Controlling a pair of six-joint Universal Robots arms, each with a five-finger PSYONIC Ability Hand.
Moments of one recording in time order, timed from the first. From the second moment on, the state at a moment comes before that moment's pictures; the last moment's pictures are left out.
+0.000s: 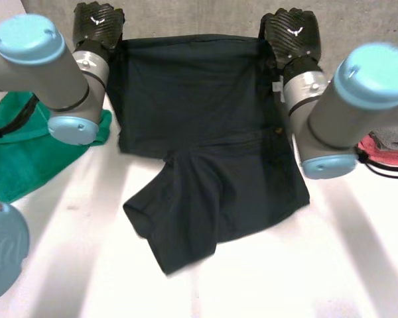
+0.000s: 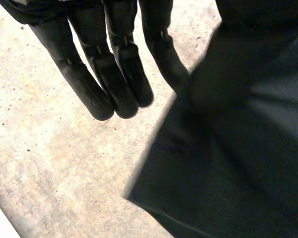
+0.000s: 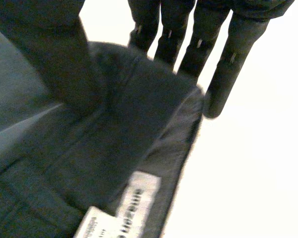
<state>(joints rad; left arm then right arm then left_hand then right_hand) 4.33 -2.49 -0.42 3.23 -1.64 3.51 2.08 -0.91 0.98 -0.45 1.63 2.94 1.06 1.11 1.10 1.11 0.90 0.80 0.81 0.82 0.85 0.67</state>
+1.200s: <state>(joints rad) 3.86 -2.18 -1.42 3.08 -2.01 3.34 1.81 -0.90 1.45 -0.14 1.20 2.50 0.35 0.35 0.35 0.36 0.18 1.09 1.18 1.18 1.19 0.99</state>
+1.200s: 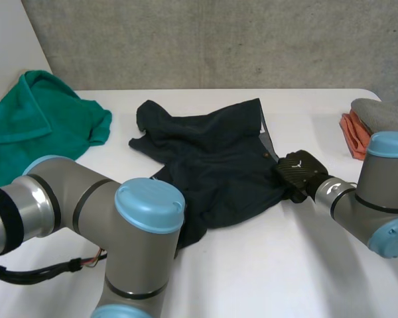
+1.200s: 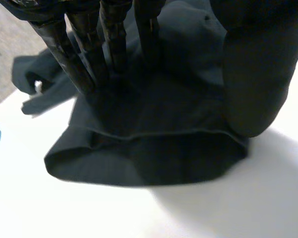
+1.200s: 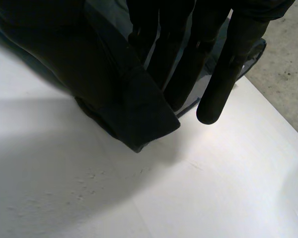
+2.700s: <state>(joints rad) 3.94 -2.10 -1.45 2.92 -1.89 3.46 1.77 -1.19 1.46 0.40 1.41 2.74 1.15 1.19 1.18 1.19 1.00 1.11 1.18 1.18 1.19 1.02</state>
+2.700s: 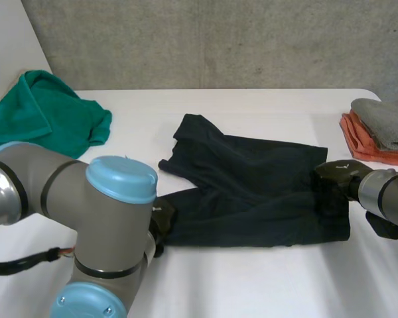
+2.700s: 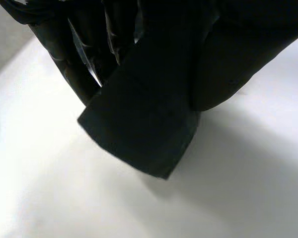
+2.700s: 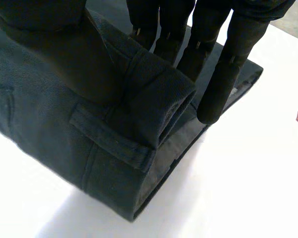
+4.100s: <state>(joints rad) 4.18 -2.08 -1.26 3.42 -1.62 3.60 1.91 -1.04 1.37 -0.47 1.51 2.74 1.15 1.20 1.19 1.20 1.00 1.11 1.18 1.19 1.20 1.02</state>
